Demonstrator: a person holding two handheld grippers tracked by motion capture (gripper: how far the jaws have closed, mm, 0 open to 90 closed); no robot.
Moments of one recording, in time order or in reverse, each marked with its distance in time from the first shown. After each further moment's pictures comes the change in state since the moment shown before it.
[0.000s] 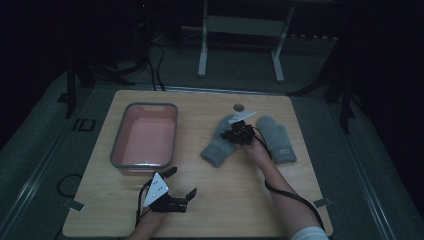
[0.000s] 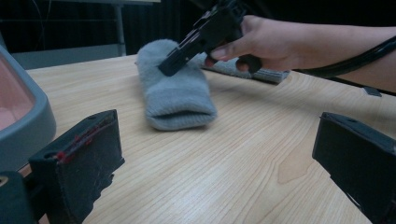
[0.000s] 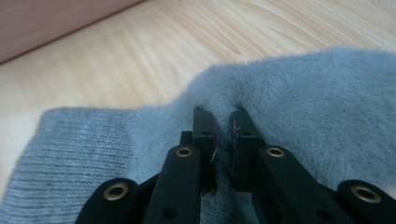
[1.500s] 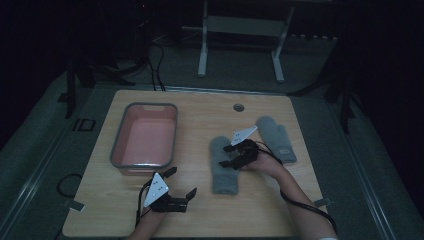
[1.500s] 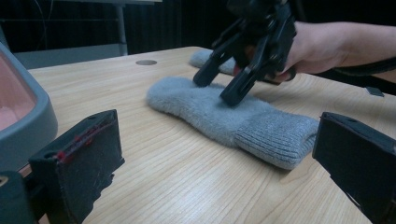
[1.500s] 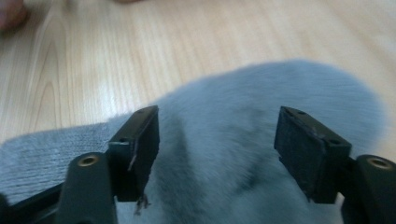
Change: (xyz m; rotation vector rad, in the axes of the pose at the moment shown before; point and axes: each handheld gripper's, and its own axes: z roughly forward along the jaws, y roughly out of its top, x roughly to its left) left arm 0.000 0.000 0.000 0.003 0.004 -0.001; right arm 0.036 -0.030 -0.026 0.039 0.281 -0.216
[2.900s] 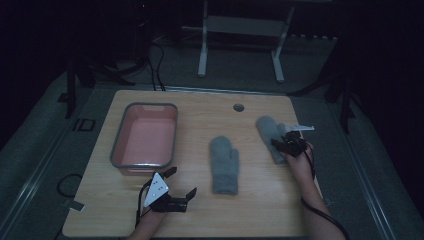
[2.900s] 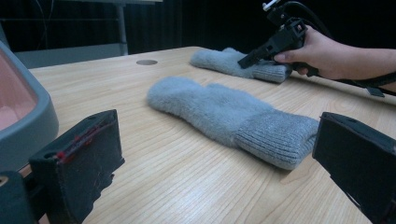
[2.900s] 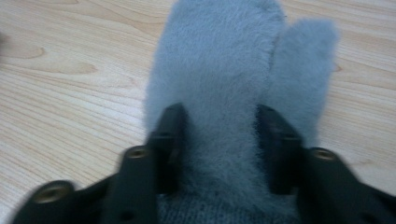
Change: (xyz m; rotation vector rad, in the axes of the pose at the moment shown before) left arm 0.000 0.000 0.000 -0.002 0.003 -0.002; right arm -0.067 -0.116 -0.090 -0.074 -0.651 0.607
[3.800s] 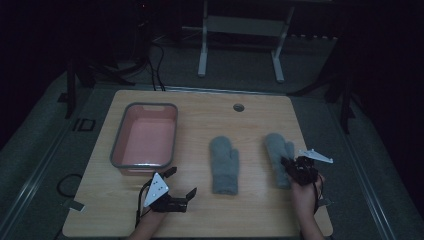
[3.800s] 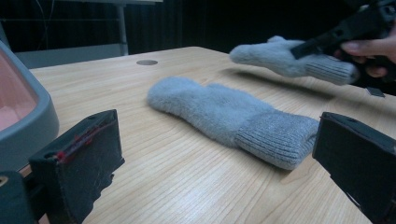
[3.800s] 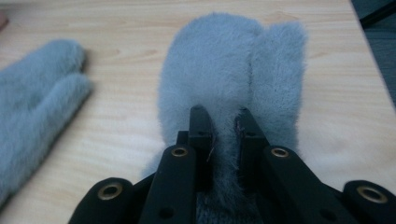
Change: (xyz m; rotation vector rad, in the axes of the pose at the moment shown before) left arm 0.000 0.000 0.000 -0.001 0.001 0.002; right arm 0.066 -0.052 -0.102 -0.112 -0.102 0.212
